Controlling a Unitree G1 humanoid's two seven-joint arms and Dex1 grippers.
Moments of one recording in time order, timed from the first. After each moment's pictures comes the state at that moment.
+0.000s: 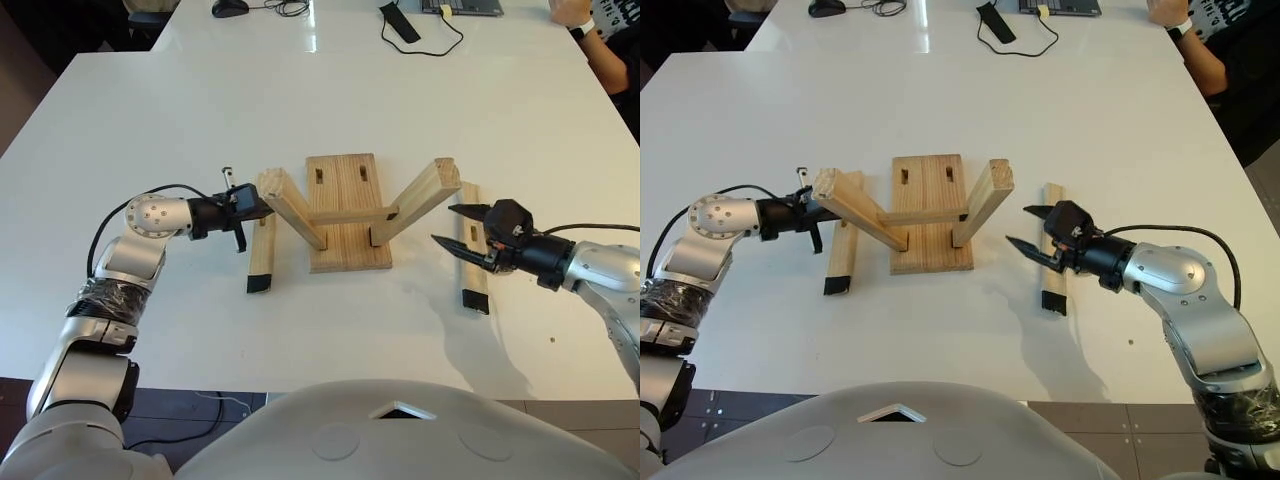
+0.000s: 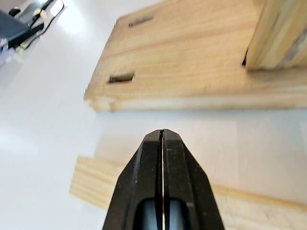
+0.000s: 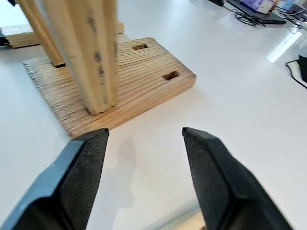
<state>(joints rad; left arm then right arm) -0.29 0.73 -0.24 0.24 -0.09 -0.21 -1.01 0.21 -0.86 -0.02 -0.61 0.37 0.47 0.79</state>
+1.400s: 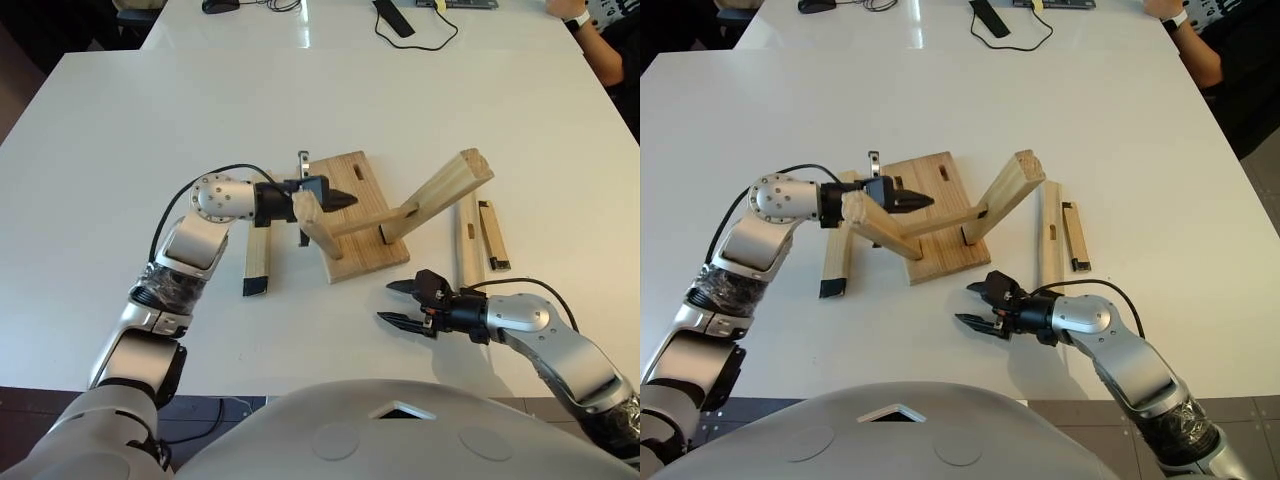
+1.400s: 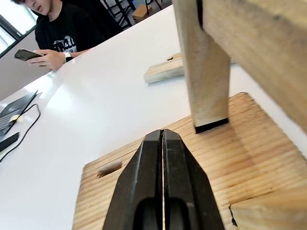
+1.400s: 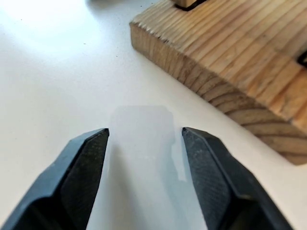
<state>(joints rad) -0.35 0.58 -0.35 -0.04 -0.10 -0.07 -1.13 0.26 -0.69 0.35 -0.54 0.25 0.54 0.76</state>
